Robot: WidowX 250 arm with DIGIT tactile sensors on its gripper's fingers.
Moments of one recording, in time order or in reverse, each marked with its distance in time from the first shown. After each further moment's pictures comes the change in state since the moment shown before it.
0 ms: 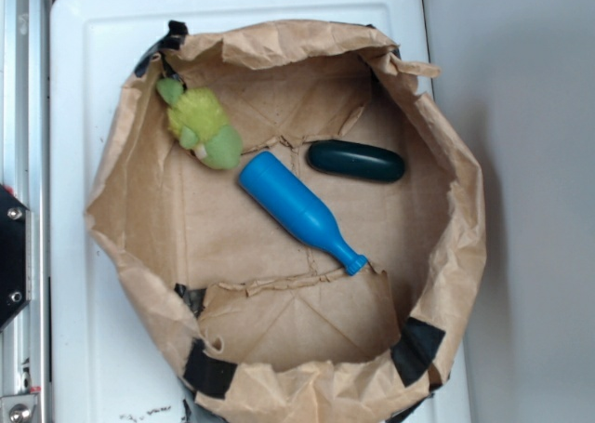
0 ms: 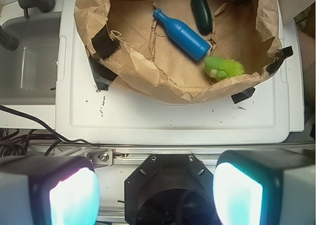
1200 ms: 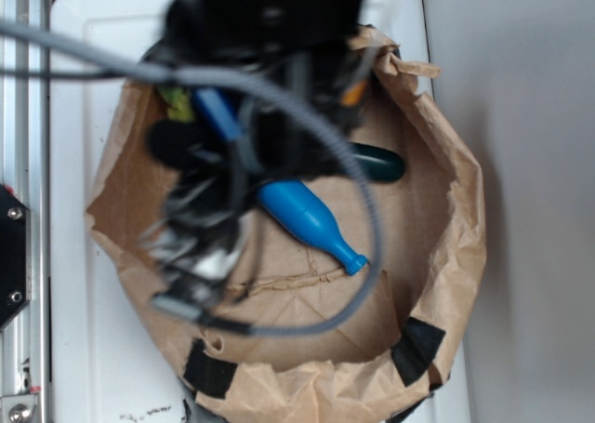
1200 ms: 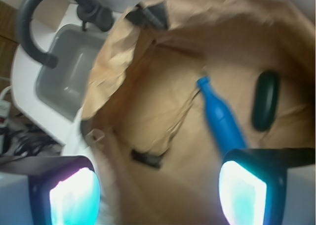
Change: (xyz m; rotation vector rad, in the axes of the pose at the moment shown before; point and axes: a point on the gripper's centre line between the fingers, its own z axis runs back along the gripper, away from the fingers) arm 0.130 0.042 -0.059 -0.287 -0.014 -0.412
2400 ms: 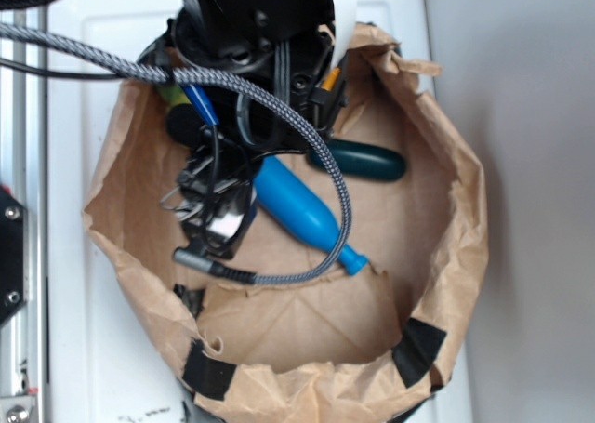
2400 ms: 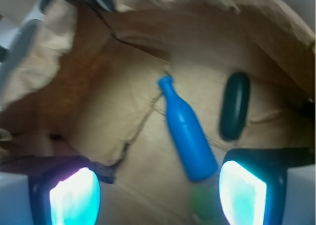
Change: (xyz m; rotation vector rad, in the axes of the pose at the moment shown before) arm -0.015 0.031 -0.038 0.080 -0.045 -0.025
